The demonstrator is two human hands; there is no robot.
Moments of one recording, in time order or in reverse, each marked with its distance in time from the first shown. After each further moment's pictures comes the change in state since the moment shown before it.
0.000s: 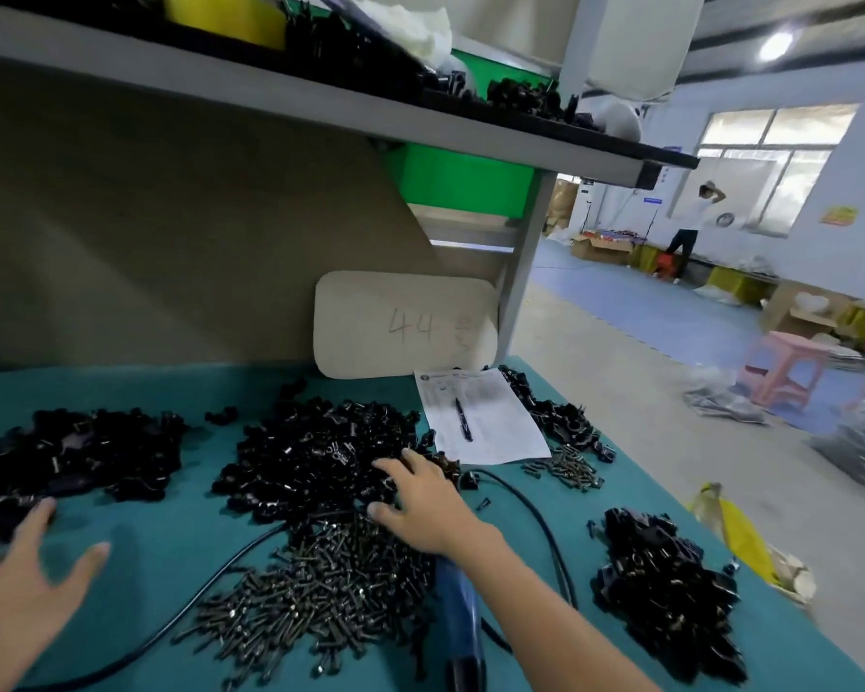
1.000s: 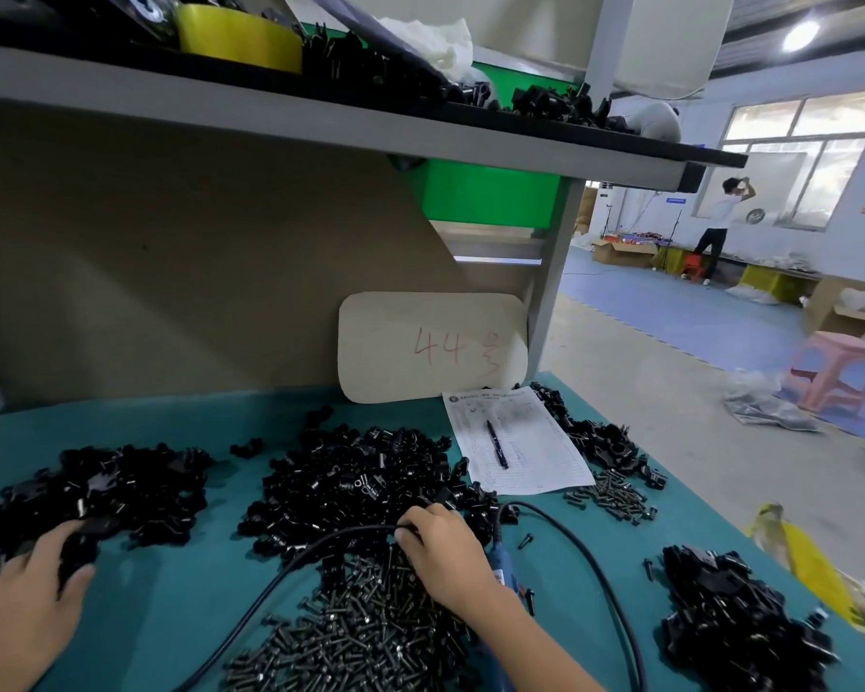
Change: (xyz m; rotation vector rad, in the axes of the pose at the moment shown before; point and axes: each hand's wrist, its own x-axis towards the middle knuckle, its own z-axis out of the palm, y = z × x) left_hand 0.080 -0.059 0.000 0.161 -0.010 0.047; right_hand 0.019 -0.004 0.037 0.102 0.116 0.052
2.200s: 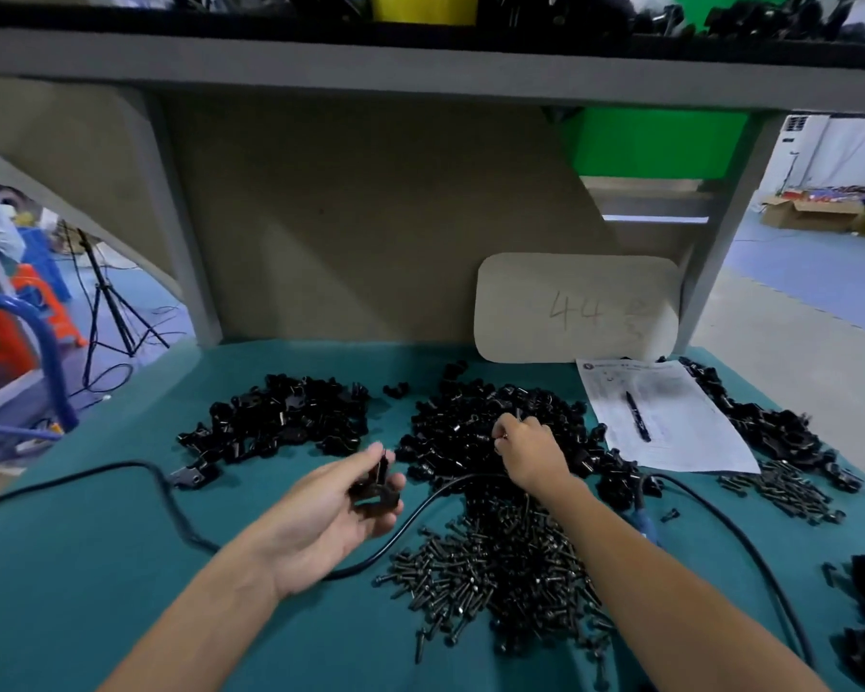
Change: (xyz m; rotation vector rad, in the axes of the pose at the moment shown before) left_hand -0.169 0.249 -0.155 -1.435 -0.737 -0.410; right_hand 0.075 -0.050 0.013 -0.124 -0.044 0.018
